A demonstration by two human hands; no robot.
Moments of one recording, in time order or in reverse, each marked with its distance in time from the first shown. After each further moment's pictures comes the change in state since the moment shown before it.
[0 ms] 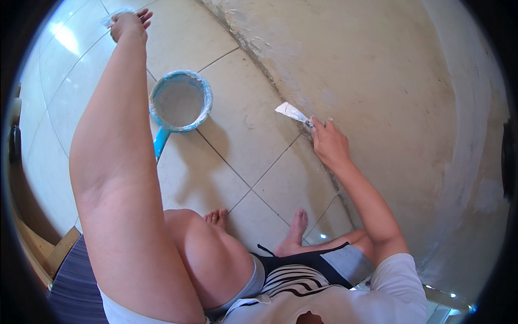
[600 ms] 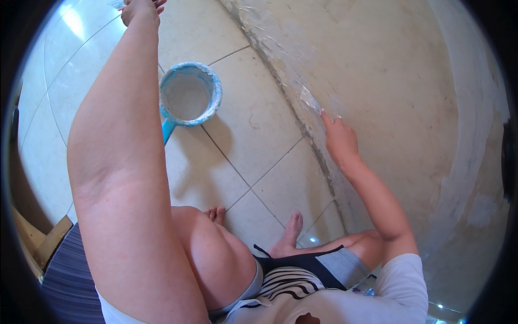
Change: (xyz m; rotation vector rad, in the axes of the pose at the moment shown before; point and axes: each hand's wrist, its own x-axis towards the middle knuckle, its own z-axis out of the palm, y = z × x) left_hand -0.013 0.005 0.004 0.084 0.024 0.090; right_hand 0.032 0.003 -0.017 -0.286 -0.172 -0.008
